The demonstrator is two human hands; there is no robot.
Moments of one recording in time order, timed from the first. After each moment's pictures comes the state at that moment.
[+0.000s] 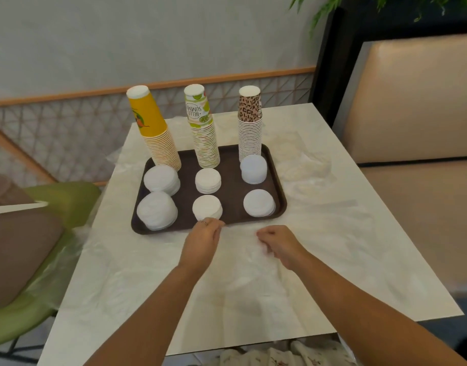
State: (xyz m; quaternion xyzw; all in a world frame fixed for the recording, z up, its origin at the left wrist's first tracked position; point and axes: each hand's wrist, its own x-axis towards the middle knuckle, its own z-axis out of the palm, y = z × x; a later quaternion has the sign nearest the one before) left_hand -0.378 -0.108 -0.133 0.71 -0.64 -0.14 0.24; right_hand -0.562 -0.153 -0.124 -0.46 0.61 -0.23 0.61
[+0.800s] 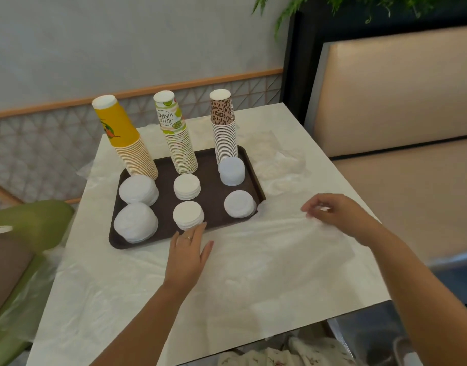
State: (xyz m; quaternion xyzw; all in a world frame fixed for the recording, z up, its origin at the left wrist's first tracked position) left_hand -0.377 -0.096 -0.151 0.69 -0.71 -0.04 0.17; right_hand -0.700 -0.168 -0.056 -0.68 0.57 -0.24 0.40
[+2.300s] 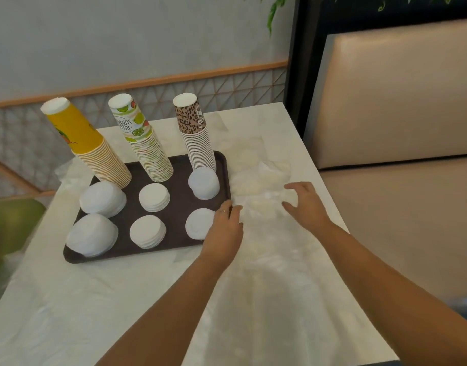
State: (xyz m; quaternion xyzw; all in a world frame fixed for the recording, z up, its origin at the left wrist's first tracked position) left_hand -0.542 -0.218 -0.127 0.68 -0.69 -0.12 0.19; right_hand -0.733 -0.311 -0.132 -0.71 0.60 -0.22 0.28
